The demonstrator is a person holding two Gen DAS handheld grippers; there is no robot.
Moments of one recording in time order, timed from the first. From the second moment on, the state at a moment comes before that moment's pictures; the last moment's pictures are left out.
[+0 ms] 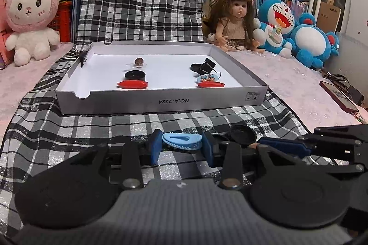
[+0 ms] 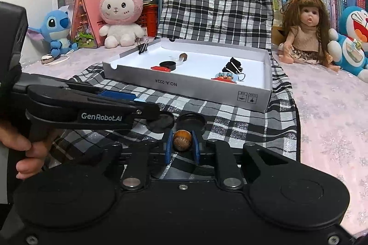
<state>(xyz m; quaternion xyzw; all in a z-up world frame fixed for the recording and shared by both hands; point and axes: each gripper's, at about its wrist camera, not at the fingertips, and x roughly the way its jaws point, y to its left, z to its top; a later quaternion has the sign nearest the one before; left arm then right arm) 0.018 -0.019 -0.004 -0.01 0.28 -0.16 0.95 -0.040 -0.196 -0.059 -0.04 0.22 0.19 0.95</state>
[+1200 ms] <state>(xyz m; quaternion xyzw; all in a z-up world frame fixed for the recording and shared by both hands) 0.109 0.001 0.036 -0.06 0.34 -0.11 0.93 0.087 -0.229 0.005 0.06 0.30 0.17 0.94</state>
